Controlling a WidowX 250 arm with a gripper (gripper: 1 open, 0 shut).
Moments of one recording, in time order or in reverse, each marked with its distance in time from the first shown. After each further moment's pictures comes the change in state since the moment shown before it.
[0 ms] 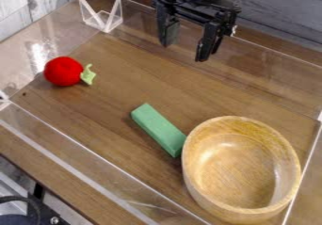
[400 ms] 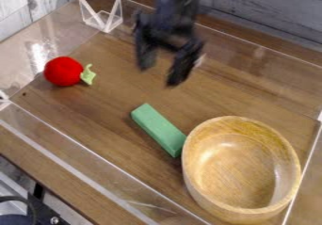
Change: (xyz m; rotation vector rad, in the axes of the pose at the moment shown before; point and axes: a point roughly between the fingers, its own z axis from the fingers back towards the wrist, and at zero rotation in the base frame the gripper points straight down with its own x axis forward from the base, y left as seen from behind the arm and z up) arm -0.028 0.044 -0.044 -0.002 0.089 -0.137
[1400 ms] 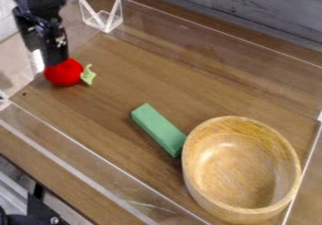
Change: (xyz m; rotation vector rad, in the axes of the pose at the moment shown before) arm -0.069 0.117 0.009 0.012 -0.164 -0.042
